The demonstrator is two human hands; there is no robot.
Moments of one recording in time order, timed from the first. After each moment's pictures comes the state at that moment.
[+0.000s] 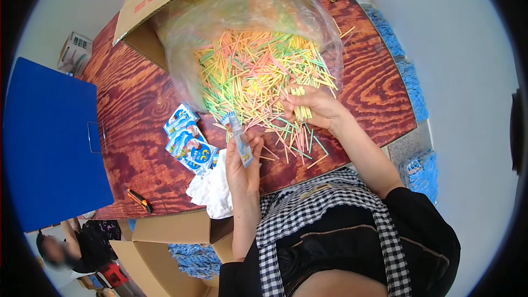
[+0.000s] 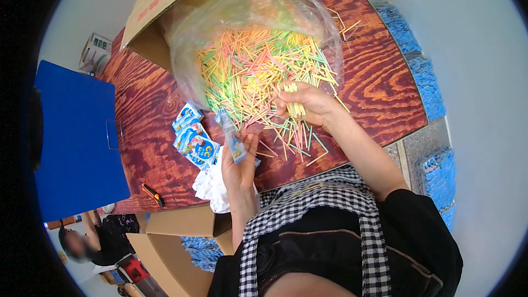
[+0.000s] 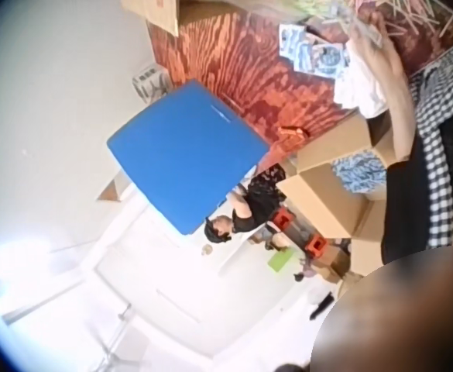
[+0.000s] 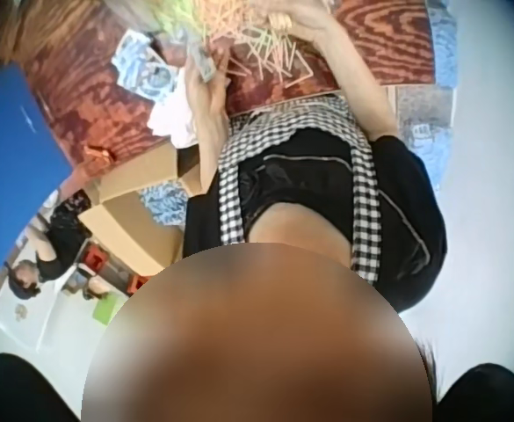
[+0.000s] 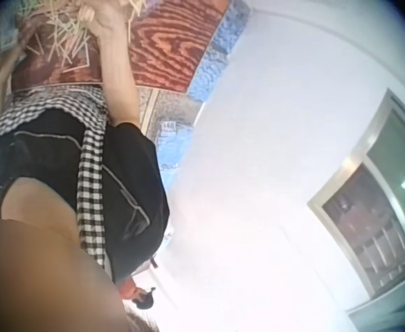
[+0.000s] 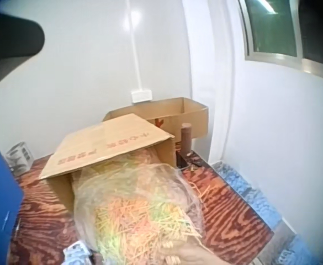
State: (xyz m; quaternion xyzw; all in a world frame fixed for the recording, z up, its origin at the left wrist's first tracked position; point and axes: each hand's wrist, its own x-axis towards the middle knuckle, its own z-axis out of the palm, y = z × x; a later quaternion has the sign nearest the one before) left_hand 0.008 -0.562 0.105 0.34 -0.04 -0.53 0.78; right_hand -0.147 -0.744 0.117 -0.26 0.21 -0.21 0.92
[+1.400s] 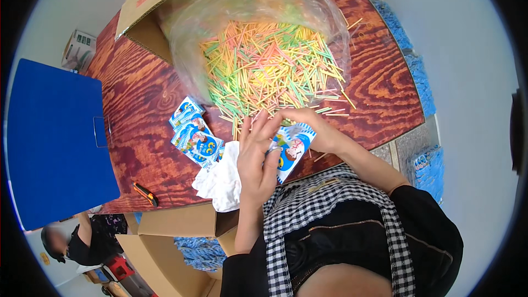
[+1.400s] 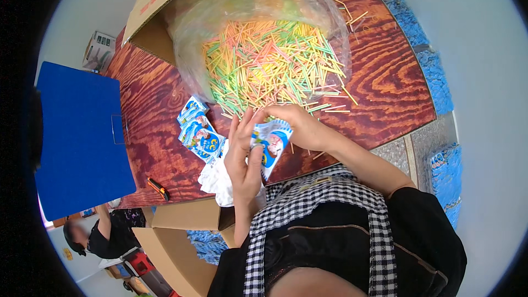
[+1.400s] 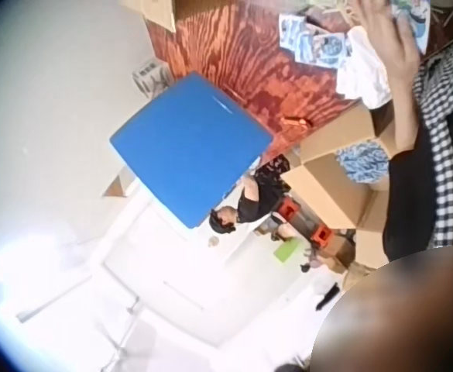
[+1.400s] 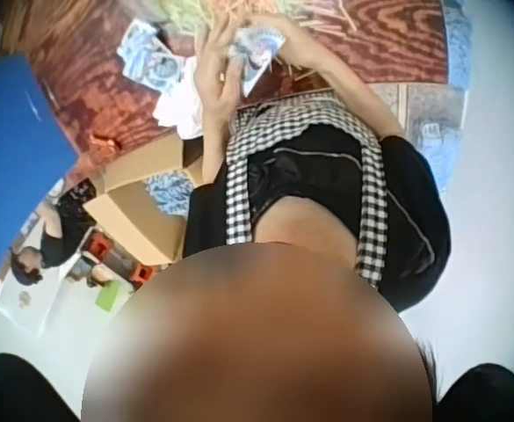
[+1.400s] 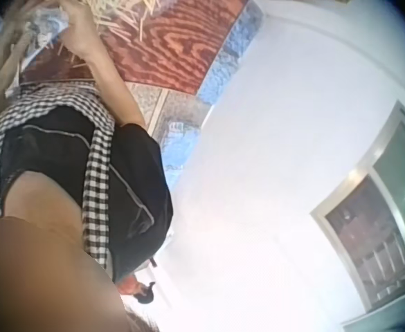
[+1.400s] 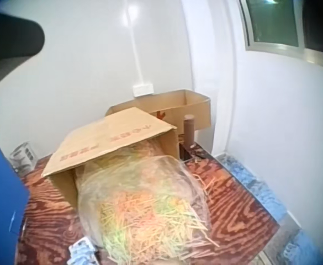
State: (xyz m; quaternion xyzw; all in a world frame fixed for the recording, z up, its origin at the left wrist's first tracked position) left_hand -0.002 -0.569 0.184 0.57 -0.60 -0.21 0.52; right_hand -0.137 -0.688 0.161 -0.72 0.15 -0.23 0.63
